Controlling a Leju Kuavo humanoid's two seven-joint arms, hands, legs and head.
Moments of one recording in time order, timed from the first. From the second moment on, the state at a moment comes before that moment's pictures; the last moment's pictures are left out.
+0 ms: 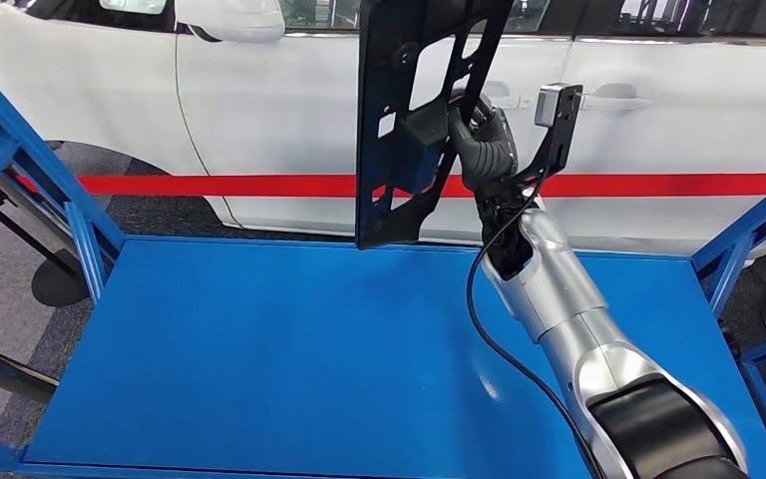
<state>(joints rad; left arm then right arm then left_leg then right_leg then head) -0.16 -0.11 -0.37 -0.22 0.41 0.13 -0.59 -0.93 0.12 0.45 -0.89 -0.68 -0.06 -0.28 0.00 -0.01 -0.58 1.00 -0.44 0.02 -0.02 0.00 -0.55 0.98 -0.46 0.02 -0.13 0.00</state>
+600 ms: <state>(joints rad) -0.17 -0.11 -0.38 -0.22 0.39 0.09 -0.56 -0.93 0.11 0.47 -0.85 -0.68 -0.05 -0.29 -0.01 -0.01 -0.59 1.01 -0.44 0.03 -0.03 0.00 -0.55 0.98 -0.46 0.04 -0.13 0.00</state>
